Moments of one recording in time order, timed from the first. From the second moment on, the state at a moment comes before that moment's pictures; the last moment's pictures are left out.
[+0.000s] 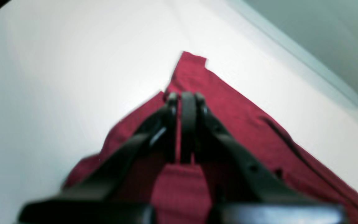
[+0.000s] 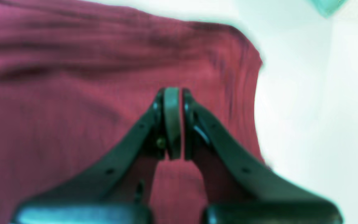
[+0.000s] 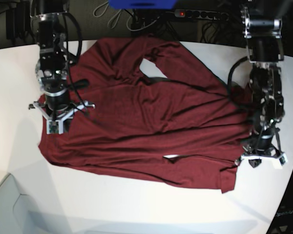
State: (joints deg) left arm -8.7 -18.1 -6.6 83.6 -39.1 13.1 23.2; right arm -10.0 8.2 1.6 98.4 0.1 -2.9 -27.9
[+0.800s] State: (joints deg) left arm 24.3 -17.2 -17.6 103.6 -34.0 13.5 34.7; right arm -16.5 6.5 2.0 100.6 0.1 5.0 -27.8
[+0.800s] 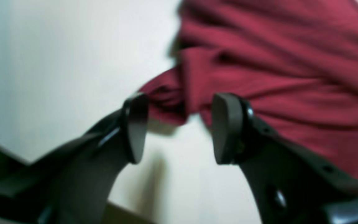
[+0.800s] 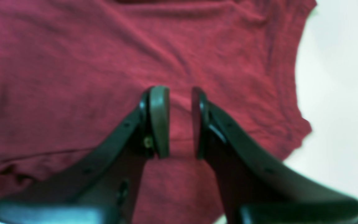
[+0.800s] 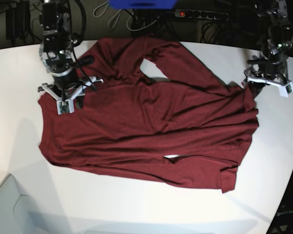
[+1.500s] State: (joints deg) left arm 19.6 -17.1 -17.3 92.9 -29.3 13.4 34.9; right arm -18.1 6.5 2.1 100.6 0.1 5.0 -27.7
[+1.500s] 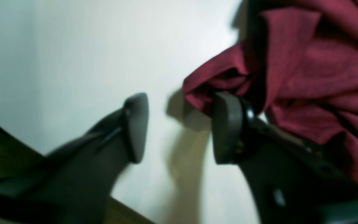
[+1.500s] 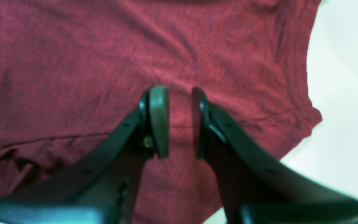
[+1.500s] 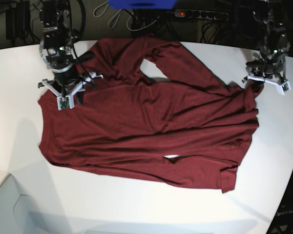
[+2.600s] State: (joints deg) left arm 15.9 -14.1 -42.1 94.7 -40.3 12.3 47.4; right arm -19.4 6.5 1.7 95.2 0.0 5.0 -27.3
